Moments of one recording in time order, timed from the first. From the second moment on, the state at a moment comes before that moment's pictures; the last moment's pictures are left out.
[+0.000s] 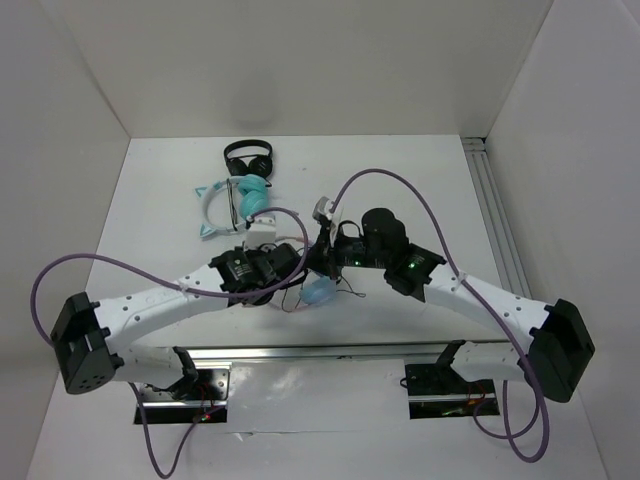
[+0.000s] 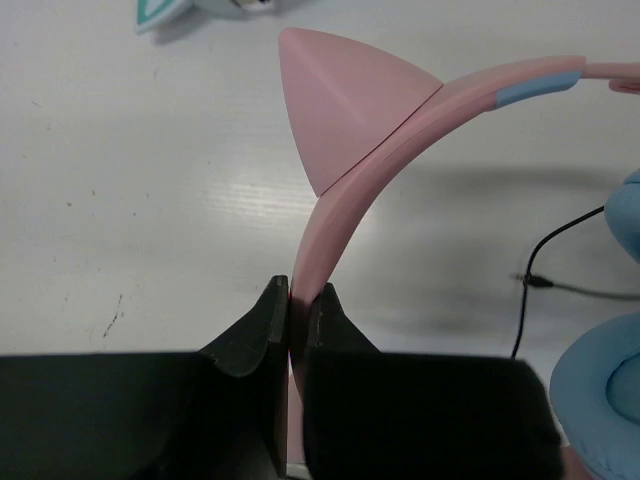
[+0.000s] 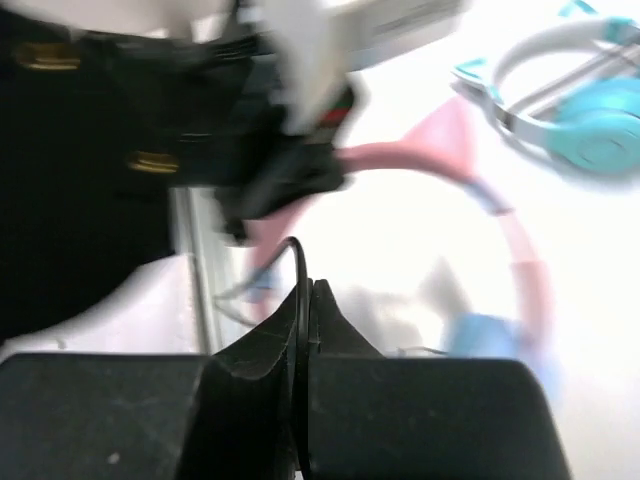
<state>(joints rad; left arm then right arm) -0.94 1.32 1.07 -0.93 -0.85 -0.88 0.83 1.20 0.85 0.14 -0.51 0.06</state>
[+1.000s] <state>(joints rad) -1.17 0.91 1.05 -1.03 -0.39 -0.57 0.51 1.21 0.81 0.04 -0.36 0.01</state>
